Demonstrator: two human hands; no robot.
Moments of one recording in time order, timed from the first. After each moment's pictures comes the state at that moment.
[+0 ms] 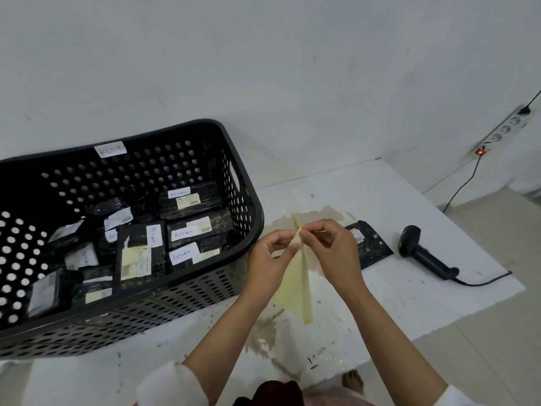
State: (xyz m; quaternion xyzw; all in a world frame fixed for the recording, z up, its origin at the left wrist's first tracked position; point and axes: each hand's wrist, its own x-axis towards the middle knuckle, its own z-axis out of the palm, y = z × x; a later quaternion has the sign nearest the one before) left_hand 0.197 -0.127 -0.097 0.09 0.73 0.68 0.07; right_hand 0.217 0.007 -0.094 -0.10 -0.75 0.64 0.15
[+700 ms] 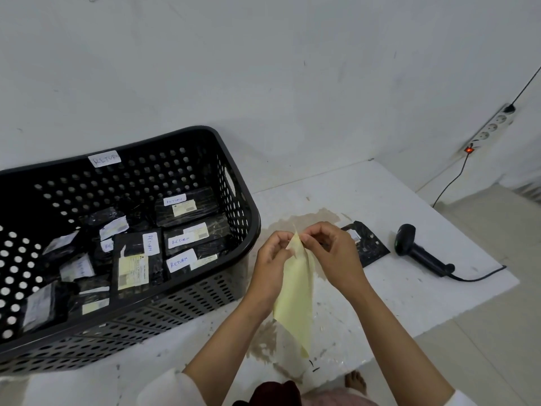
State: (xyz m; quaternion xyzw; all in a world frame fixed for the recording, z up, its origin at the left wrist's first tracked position) left_hand 0.203 -0.123 -0.092 0.08 0.68 0.72 0.14; right_hand 0.223 0.012 -0.086 -0.08 -0.77 0.62 0.12
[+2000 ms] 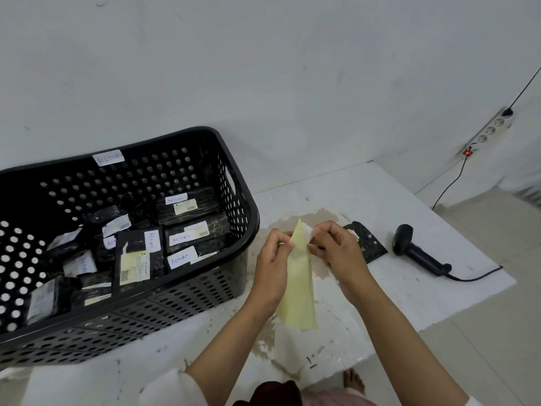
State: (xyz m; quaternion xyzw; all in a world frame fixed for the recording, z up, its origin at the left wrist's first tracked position) left_hand 0.221 -0.117 -0.080 0.08 0.71 0.69 0.09; right_hand 0.236 0.014 -0.076 -0.13 -0.64 0.76 0.07
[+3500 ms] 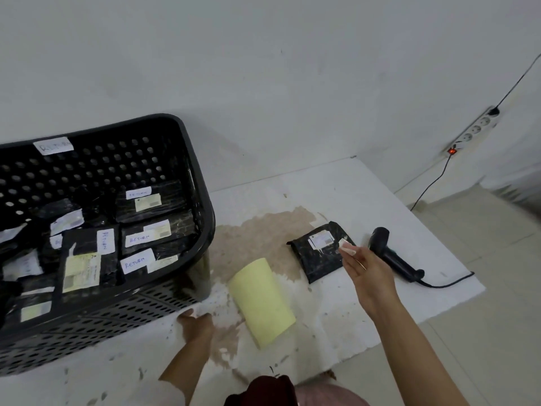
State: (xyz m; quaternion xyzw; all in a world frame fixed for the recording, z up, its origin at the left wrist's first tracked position) left_hand 0.202 -0.163 -0.260 -0.46 0.68 0.56 0.09; right_hand 0.238 0.131 -0.134 -0.34 -0.44 0.82 0.12
